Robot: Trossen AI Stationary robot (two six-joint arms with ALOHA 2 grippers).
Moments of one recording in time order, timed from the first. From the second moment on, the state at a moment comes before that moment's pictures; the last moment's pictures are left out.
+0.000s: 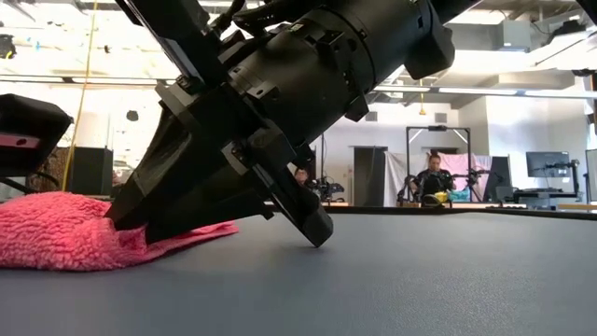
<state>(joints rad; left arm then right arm) -0.93 1.71 0.55 0.41 -0.67 -0.47 0.42 2.28 1.53 0.09 0.18 1.03</state>
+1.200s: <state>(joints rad) -0.93 1.71 0.55 0.41 -0.58 -0.50 0.56 2.08 1.53 -0.12 0.37 0.30</state>
